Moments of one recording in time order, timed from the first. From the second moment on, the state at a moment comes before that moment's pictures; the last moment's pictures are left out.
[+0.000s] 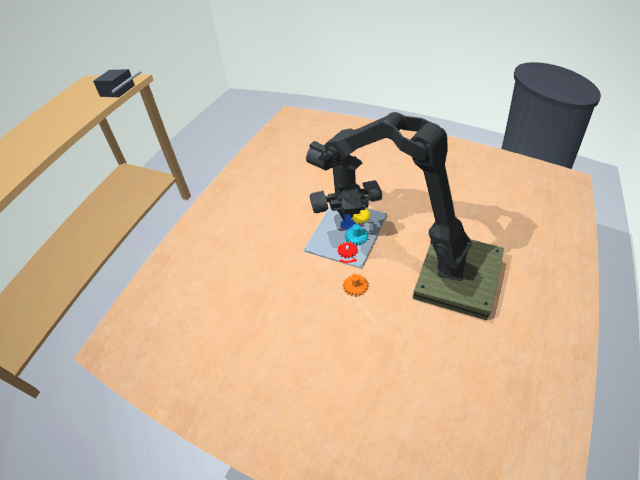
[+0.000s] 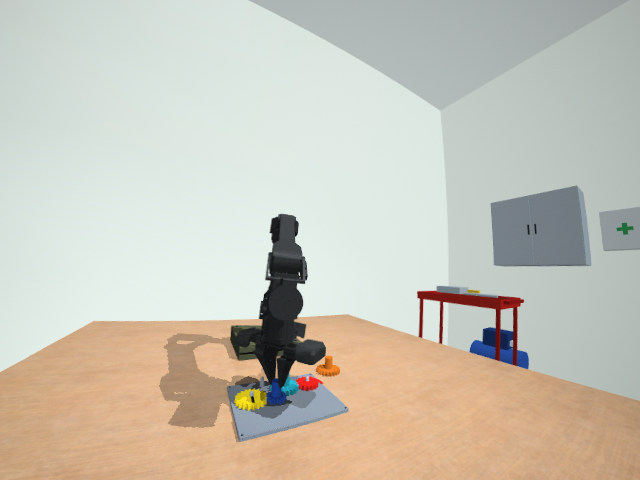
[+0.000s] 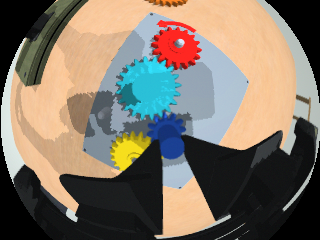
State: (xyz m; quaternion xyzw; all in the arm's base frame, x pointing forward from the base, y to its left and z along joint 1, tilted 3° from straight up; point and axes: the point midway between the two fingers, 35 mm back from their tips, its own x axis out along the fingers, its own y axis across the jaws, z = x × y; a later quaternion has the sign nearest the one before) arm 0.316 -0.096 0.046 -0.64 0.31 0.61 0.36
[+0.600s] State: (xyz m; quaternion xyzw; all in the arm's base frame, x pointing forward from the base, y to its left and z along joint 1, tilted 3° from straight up) arm 0.316 -0.097 0.046 -0.56 0.42 0.53 0.47
